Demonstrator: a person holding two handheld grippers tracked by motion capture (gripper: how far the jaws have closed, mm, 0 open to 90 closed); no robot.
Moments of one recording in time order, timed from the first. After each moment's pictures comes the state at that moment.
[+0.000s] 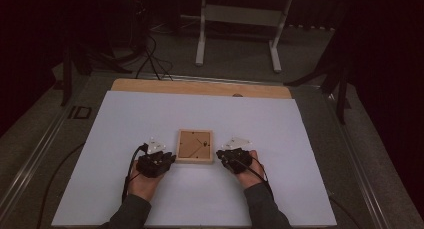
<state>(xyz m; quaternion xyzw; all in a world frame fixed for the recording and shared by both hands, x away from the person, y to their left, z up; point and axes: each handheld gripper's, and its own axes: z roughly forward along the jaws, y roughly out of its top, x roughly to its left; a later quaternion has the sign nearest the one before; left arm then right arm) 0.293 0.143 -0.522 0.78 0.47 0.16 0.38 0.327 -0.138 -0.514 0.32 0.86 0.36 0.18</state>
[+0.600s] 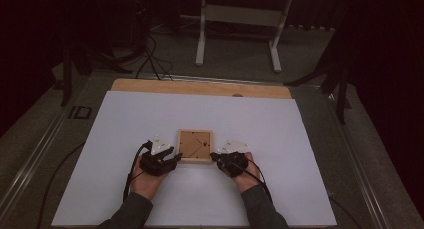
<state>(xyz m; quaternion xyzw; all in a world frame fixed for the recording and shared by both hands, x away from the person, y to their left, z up) 0.293 0.130 -0.509 0.78 0.43 0.19 0.40 0.317 -0.127 -0.513 0.30 0.85 0.39 0.16</state>
